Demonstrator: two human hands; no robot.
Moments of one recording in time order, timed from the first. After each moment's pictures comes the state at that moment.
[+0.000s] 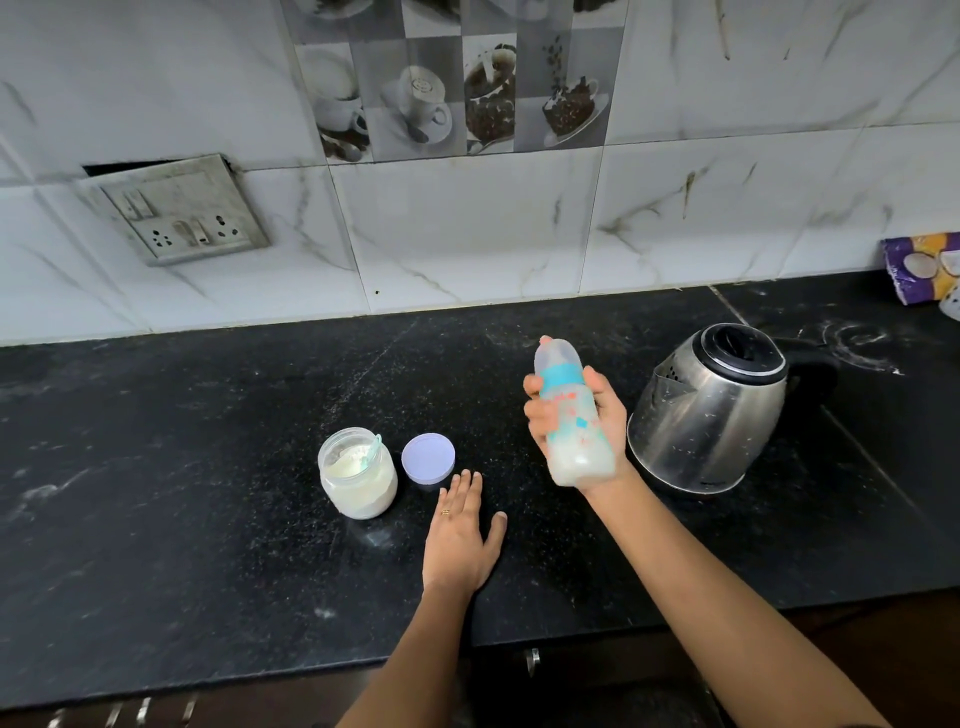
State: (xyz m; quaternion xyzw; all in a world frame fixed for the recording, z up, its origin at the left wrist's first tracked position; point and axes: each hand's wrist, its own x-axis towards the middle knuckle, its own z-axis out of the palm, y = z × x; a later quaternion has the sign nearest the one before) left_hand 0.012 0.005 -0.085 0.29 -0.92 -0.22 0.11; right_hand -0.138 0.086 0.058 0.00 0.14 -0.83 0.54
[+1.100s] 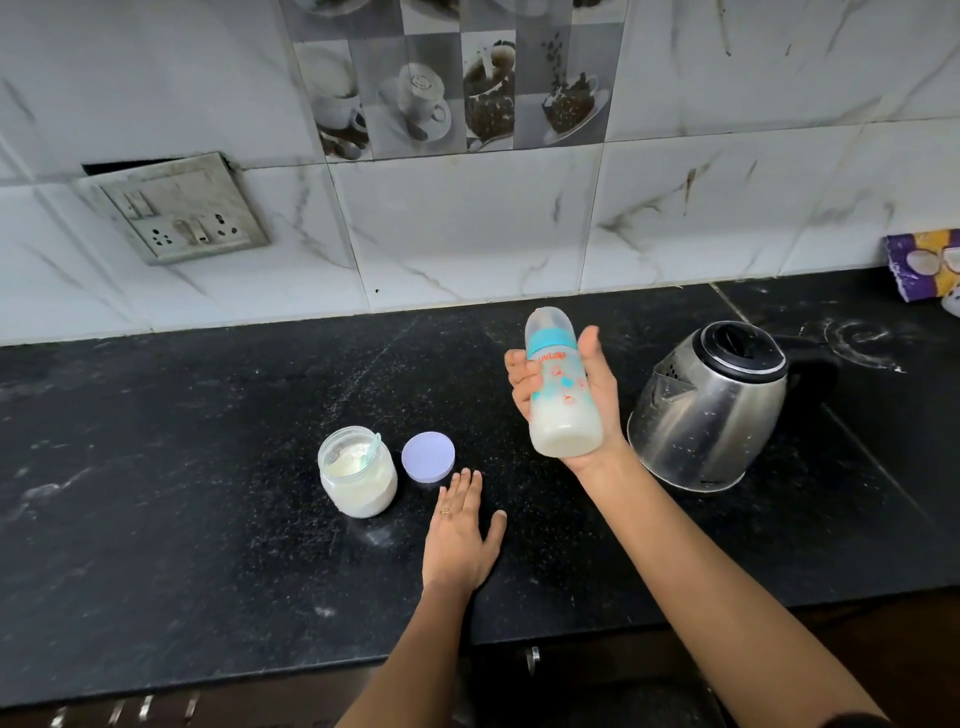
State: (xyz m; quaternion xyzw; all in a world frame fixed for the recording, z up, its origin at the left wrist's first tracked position) left_hand 0.012 0.004 -0.086 0.29 -0.92 -0.23 0.11; right_hand -0.128 0.080 0.096 -0.11 0.08 -0.80 0.58
